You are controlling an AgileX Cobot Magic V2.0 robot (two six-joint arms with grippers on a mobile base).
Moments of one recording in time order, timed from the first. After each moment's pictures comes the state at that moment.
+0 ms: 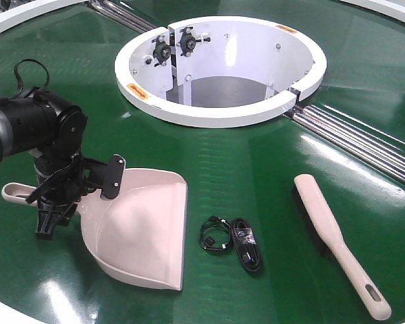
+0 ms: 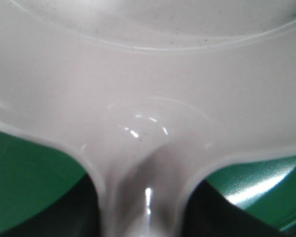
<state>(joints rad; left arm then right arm) -0.34 1.89 -1.36 0.25 1.14 1.16 0.09 -0.01 0.03 0.01 0.04 -0.07</state>
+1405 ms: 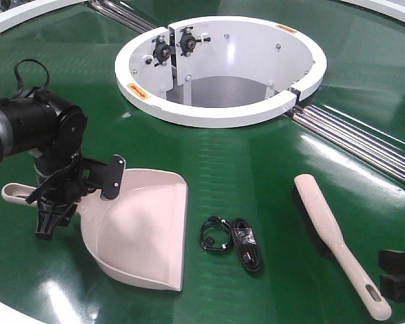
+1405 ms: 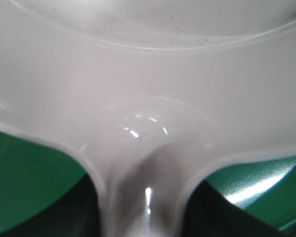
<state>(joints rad) -0.34 1.89 -1.36 0.25 1.14 1.16 0.09 0.71 -0.55 0.19 0.76 -0.11</state>
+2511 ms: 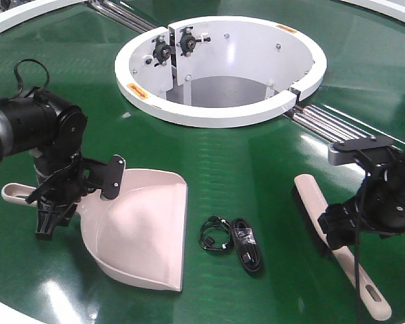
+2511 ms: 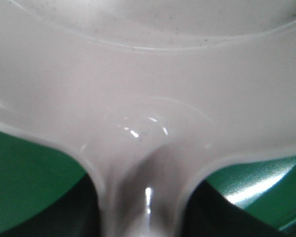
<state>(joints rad) -0.34 1.89 -1.36 0.24 1.14 1.16 0.18 1.46 -1.02 0.01 1.07 -0.03</state>
